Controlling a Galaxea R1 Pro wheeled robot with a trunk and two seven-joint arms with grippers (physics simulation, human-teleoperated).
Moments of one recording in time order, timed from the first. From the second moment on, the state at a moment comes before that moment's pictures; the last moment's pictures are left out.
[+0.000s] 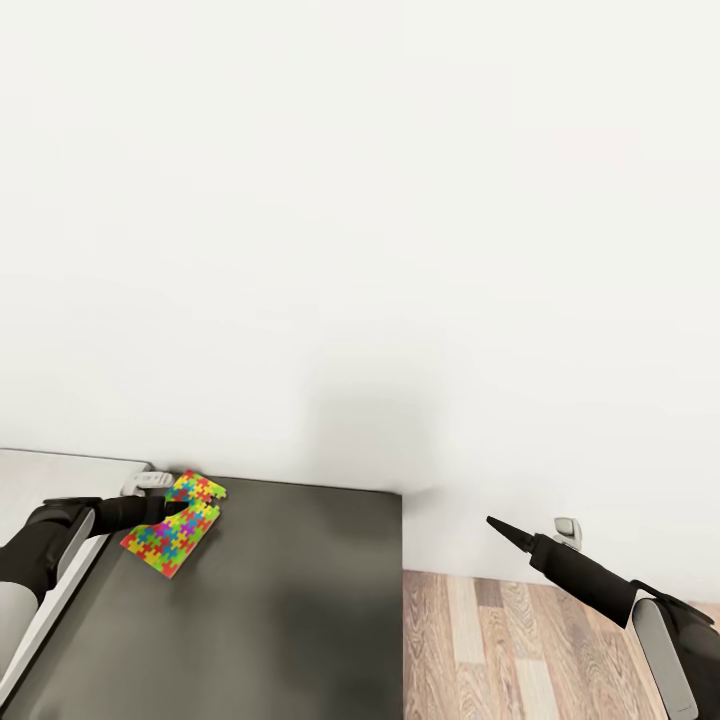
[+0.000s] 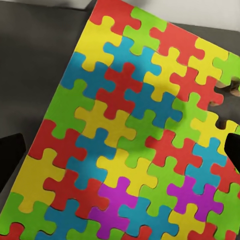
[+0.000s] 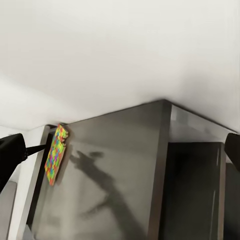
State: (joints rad) left arm -0.77 0.41 0.09 -0.62 -0.02 0.50 -0.56; right arm -0.26 -0.16 -0.37 -1.29 -0.44 0.73 0.92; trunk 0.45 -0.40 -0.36
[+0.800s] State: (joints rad) left arm -0.77 0.42 0.10 -0.62 -0.02 0.50 -0.56; right arm -0.26 -0.16 -0.37 -1.29 -0.44 0.73 0.92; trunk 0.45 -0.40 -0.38
